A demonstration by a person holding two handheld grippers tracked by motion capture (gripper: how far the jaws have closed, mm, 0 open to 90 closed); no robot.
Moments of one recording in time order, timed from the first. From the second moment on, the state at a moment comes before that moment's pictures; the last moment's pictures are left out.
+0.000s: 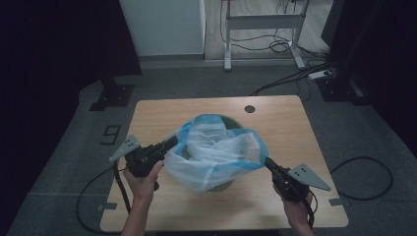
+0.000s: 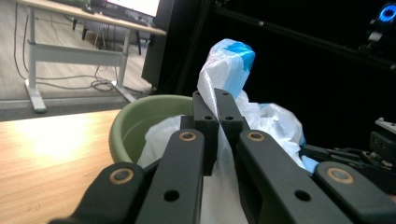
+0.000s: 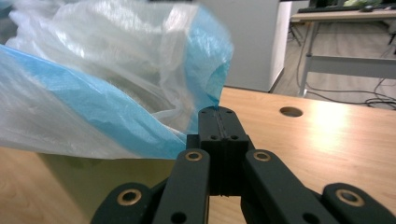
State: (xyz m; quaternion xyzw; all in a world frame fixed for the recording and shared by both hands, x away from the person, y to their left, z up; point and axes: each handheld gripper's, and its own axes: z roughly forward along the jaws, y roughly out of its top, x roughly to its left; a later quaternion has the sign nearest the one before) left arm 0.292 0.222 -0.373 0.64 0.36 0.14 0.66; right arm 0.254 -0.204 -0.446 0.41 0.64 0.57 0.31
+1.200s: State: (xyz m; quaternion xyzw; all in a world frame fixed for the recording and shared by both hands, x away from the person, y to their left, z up) left arm 0.255 0.232 -0.432 0.66 0.33 0.11 0.67; right arm 0.235 -0.190 -0.455 0.38 0.68 0.57 0.25
